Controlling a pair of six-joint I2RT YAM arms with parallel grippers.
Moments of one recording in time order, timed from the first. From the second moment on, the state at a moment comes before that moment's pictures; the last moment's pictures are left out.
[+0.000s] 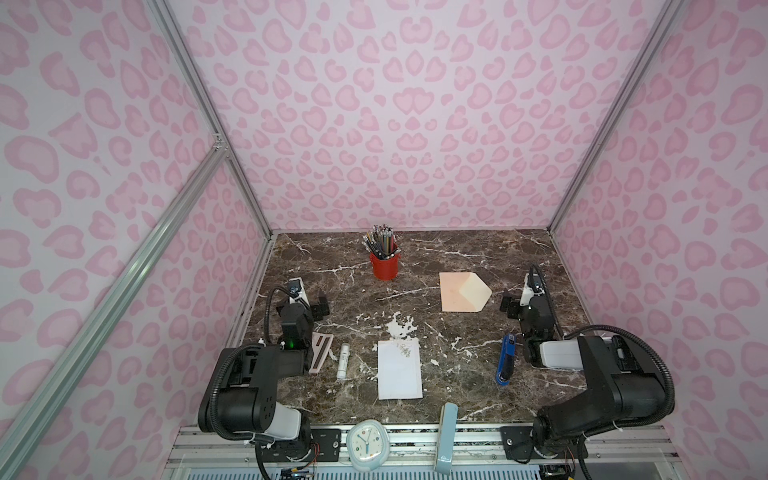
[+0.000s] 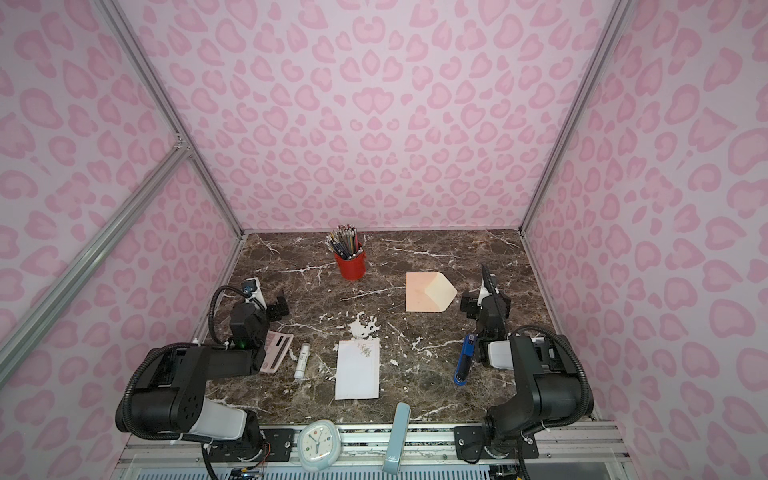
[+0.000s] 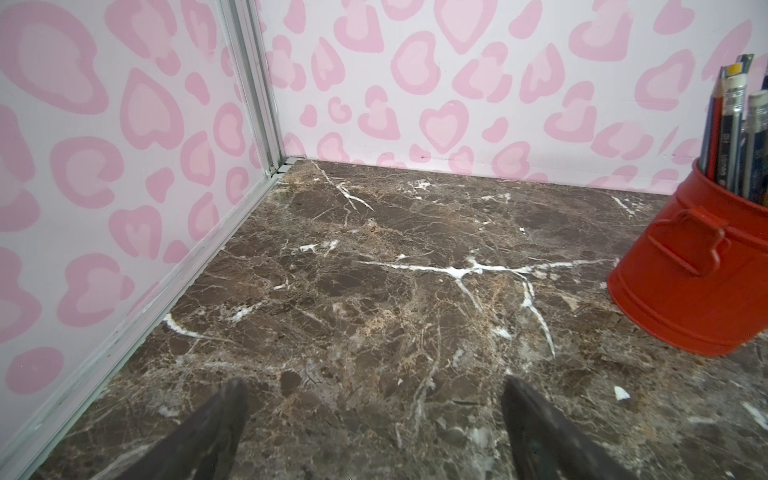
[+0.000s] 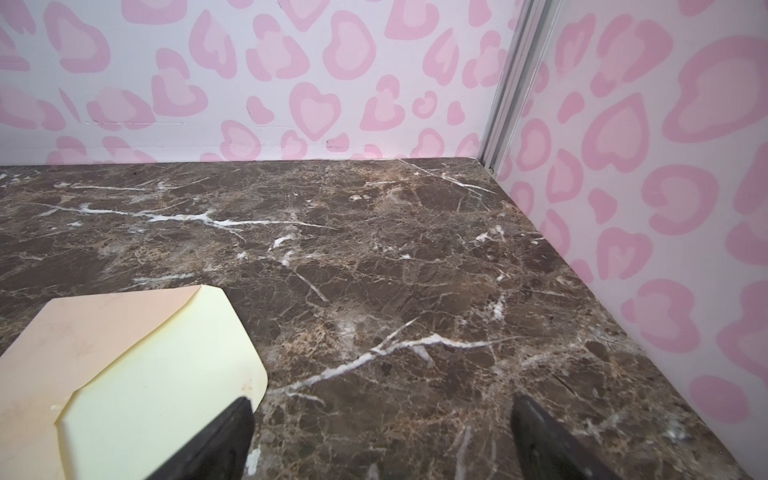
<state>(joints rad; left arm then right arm) 0.00 1.48 0.31 0.93 -0.16 -0.06 0.02 1.53 0.35 0.86 0.21 0.02</state>
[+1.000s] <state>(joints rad) -0.40 0.88 0.68 -0.62 0.09 -0.63 0.73 1.19 0.77 -0.39 0.18 0.82</state>
